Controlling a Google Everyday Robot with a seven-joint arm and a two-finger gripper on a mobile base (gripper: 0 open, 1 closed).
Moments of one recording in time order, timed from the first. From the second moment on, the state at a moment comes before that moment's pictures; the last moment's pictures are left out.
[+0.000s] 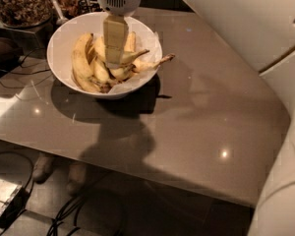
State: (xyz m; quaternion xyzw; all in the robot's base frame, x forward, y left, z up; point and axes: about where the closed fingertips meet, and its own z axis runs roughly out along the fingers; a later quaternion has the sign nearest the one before) arm 0.608 0.047 0.993 -0.64 0.74 -0.09 0.18
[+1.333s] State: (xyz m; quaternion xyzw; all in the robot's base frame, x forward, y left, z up) arm 0.626 0.085 0.953 -0.66 0.74 -0.06 0.13
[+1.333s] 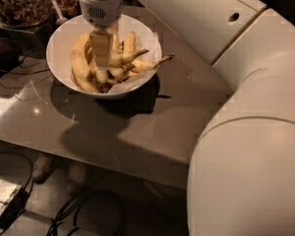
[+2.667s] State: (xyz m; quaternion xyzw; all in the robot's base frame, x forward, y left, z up) arm 0.641 0.098 0.920 -0.66 0.75 -0.03 0.09
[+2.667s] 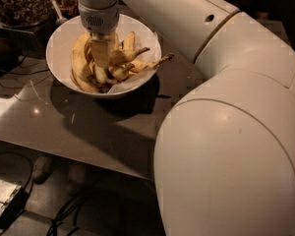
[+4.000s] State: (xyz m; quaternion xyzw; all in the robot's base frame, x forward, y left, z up) arm 0.615 0.065 0.962 -0.70 0.69 0.01 0.21
